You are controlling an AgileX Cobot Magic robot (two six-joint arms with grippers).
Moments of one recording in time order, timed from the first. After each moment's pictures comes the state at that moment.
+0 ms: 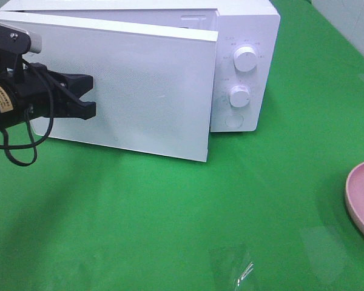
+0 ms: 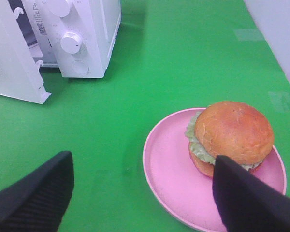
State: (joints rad) left arm -0.31 1.78 -0.69 0.41 -0.77 -0.25; right arm 0.11 0.00 -0.49 -0.08 0.97 0.10
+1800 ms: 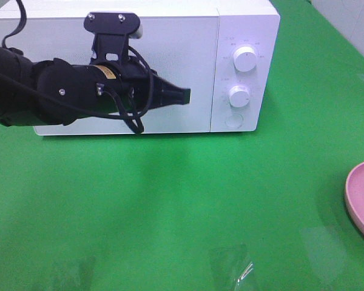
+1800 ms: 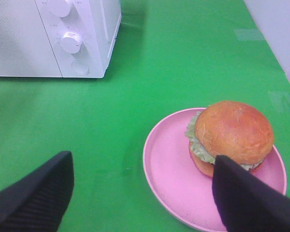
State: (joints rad) left arm -0.73 1.82 -0.98 -0.46 -0.26 0.20; right arm 0.11 0.00 -0.49 -0.07 0.97 0.10
